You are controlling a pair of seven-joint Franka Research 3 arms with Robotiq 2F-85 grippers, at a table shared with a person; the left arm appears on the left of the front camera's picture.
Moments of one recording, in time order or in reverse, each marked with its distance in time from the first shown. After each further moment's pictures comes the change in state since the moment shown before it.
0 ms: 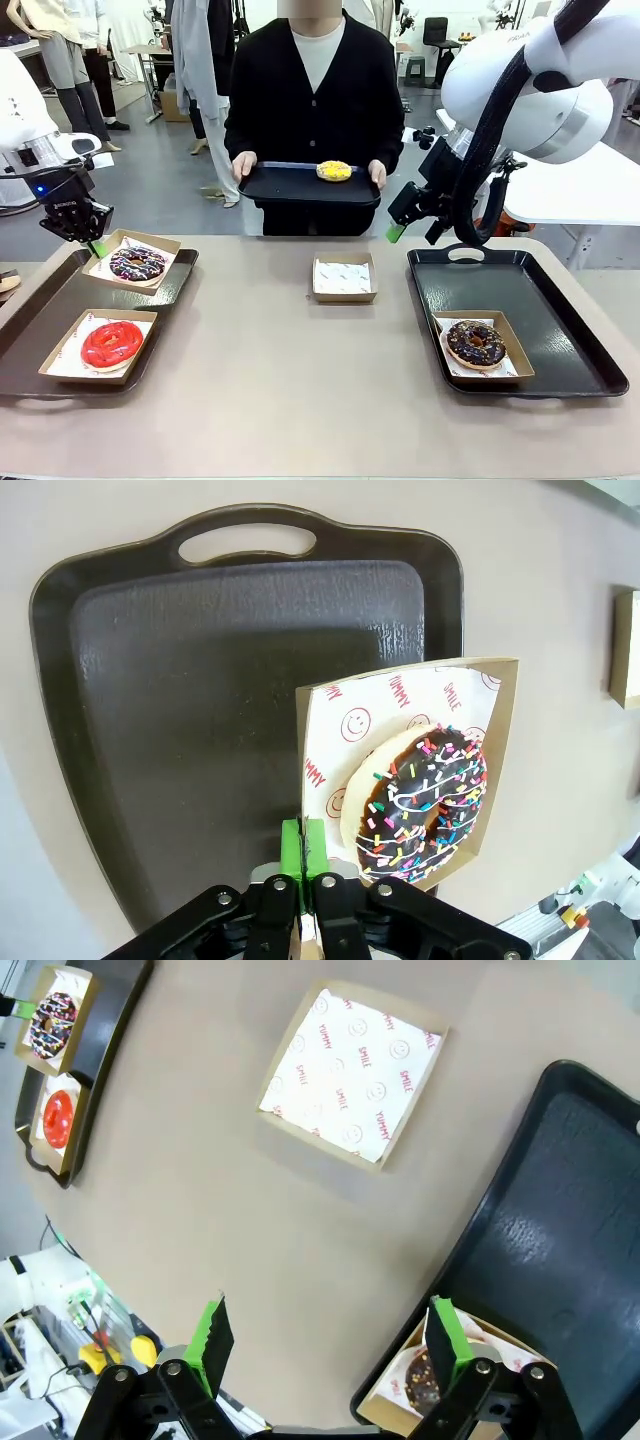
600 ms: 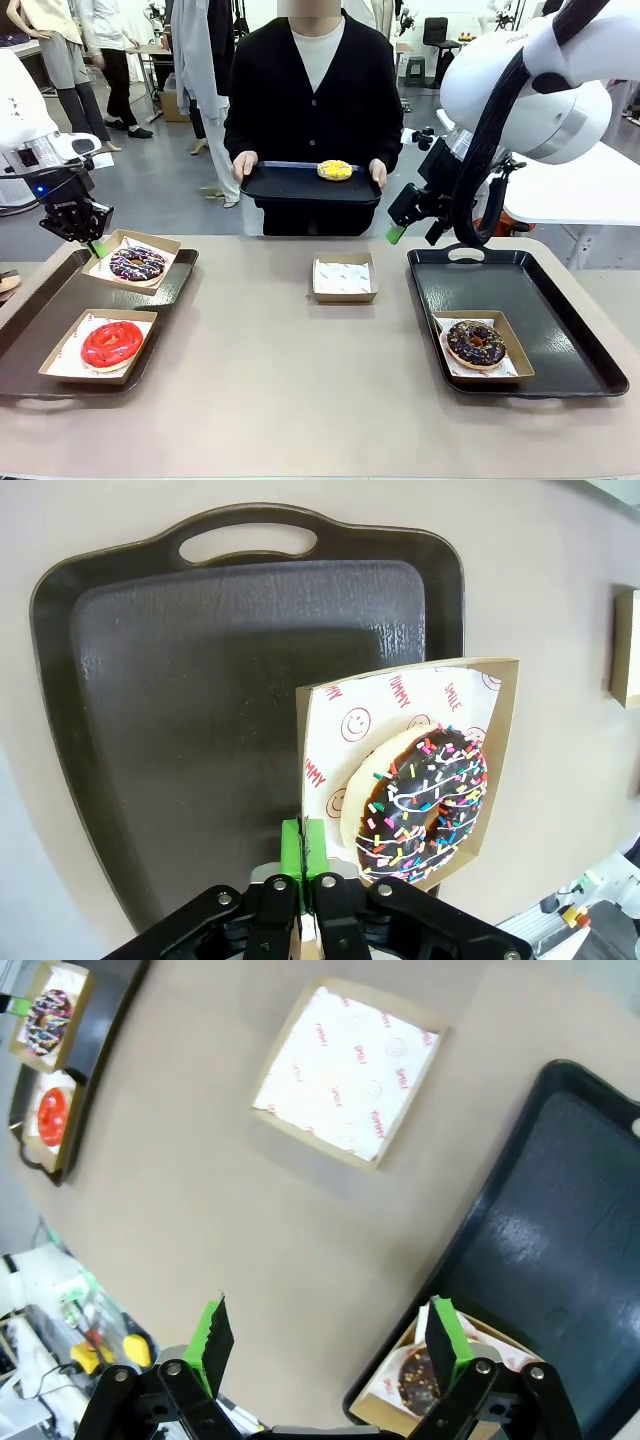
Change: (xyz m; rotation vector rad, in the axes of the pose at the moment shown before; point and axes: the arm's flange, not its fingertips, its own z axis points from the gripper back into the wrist) left arm 0.000 0.001 0.000 0.002 0.001 -0.003; right arm 0.001 0.001 -0.003 -0.039 0.013 0.009
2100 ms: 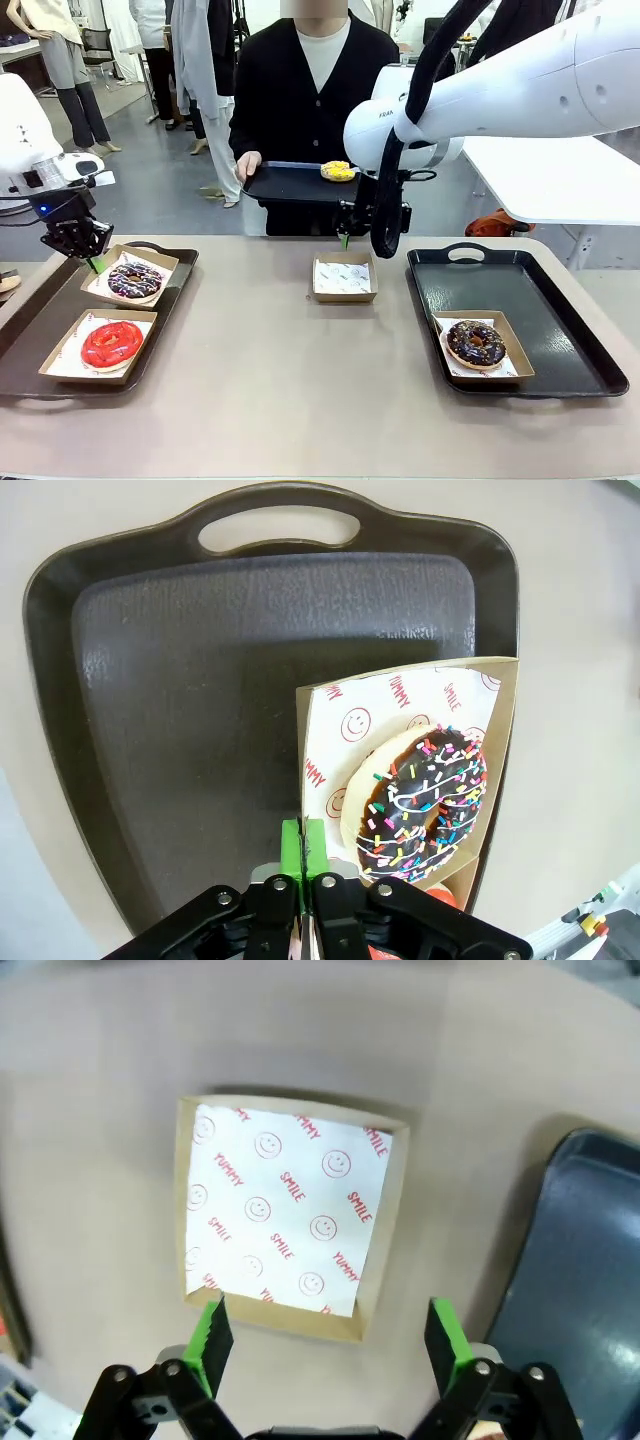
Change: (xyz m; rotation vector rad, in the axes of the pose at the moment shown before) left arm 0.000 0.011 -0.033 0.038 0.001 -0.007; right arm 0.125 0.016 -0.116 -0.211 0.129 -0.282
